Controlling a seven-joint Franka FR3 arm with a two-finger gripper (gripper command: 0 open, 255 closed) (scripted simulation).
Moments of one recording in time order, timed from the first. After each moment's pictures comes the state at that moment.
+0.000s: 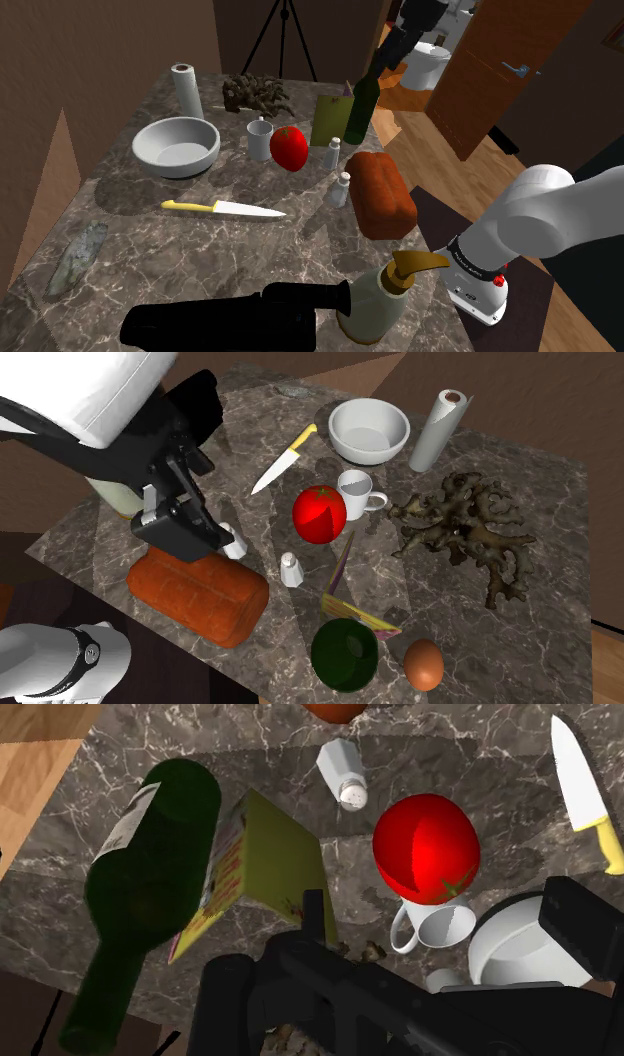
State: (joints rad) arm 0.03 -0.62 0.02 -2.26 0.12 1.86 -0.10
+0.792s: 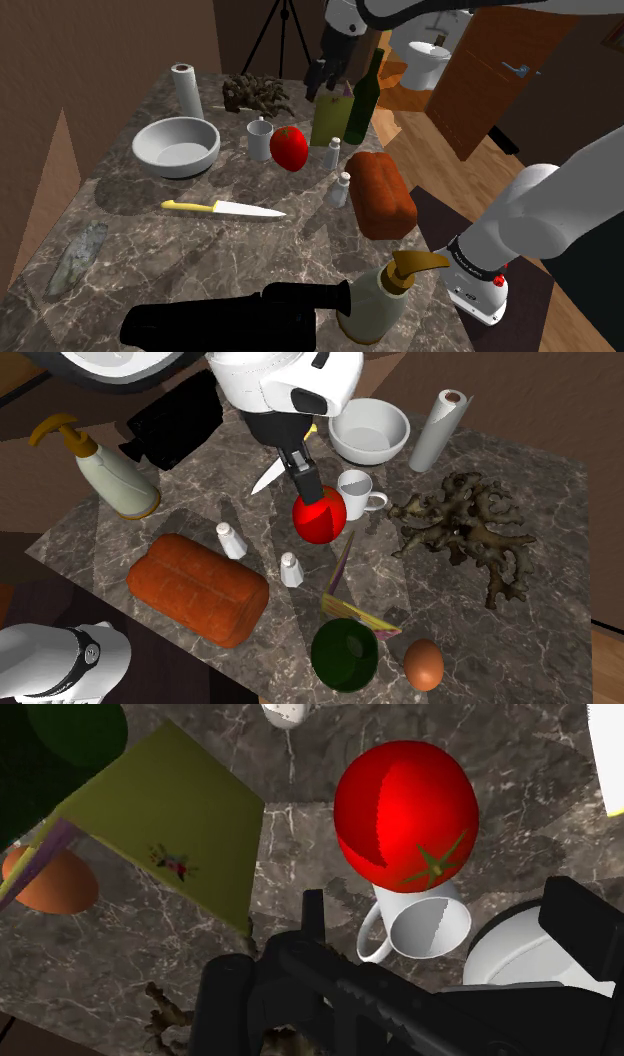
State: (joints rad) arm 0.06 -0.21 0.16 -2.09 0.07 2.05 0.02
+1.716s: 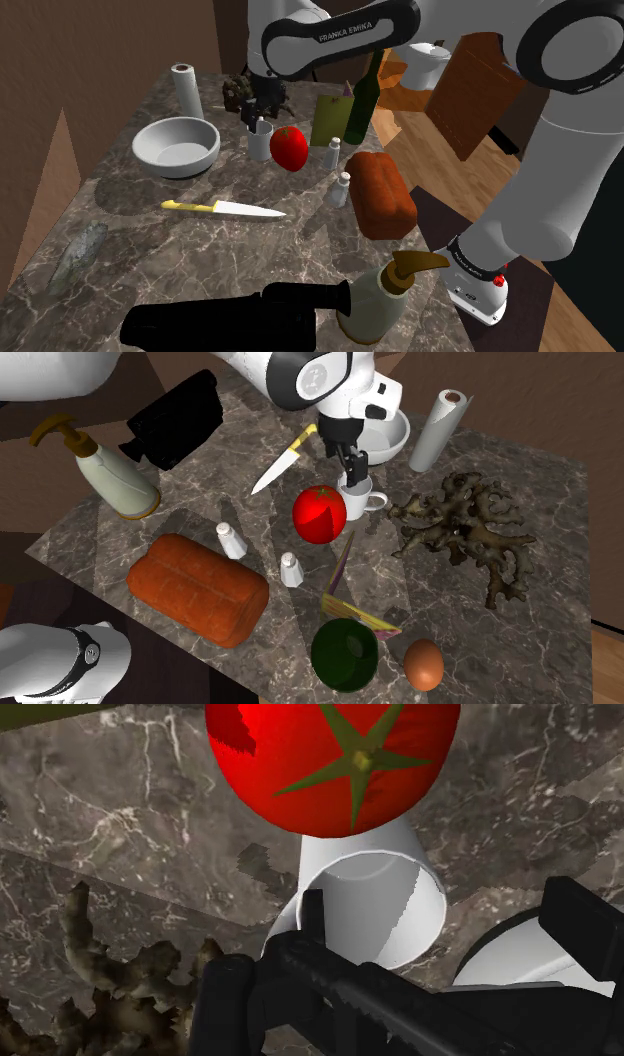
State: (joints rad) arm 0.15 0.32 0.23 -1.70 -0.12 2.09 0.20
